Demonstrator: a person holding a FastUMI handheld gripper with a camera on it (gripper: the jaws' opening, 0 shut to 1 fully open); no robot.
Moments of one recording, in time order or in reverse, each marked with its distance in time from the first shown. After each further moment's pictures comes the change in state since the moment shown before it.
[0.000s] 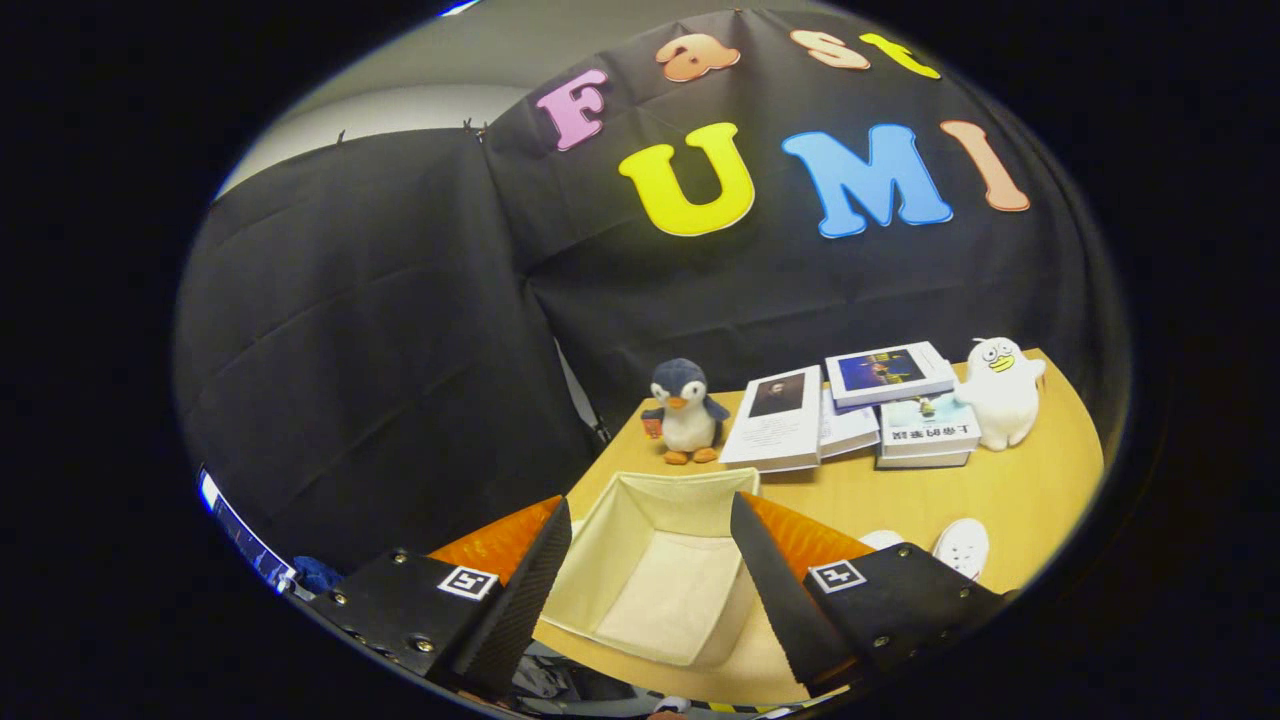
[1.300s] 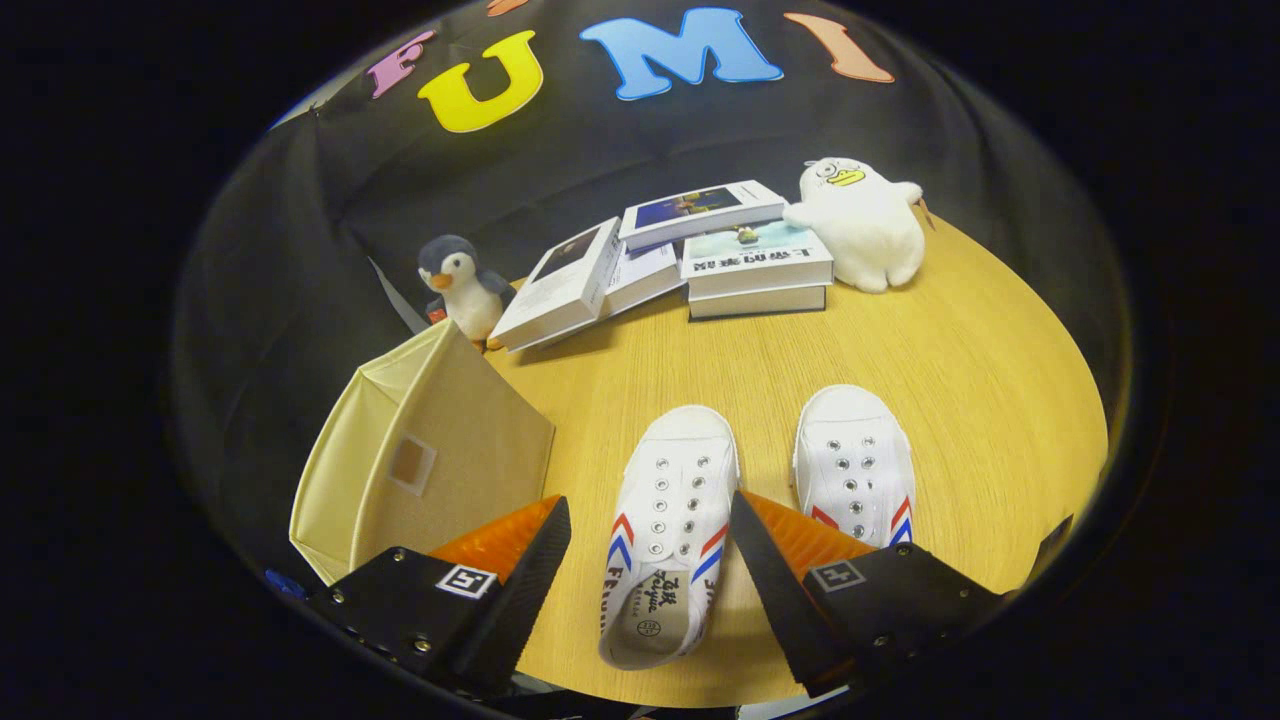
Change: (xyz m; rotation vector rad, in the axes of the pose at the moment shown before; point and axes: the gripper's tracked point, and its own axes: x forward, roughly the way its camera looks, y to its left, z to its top) arm 0.031 -0.204 -0.160 0.207 0.322 -0.305
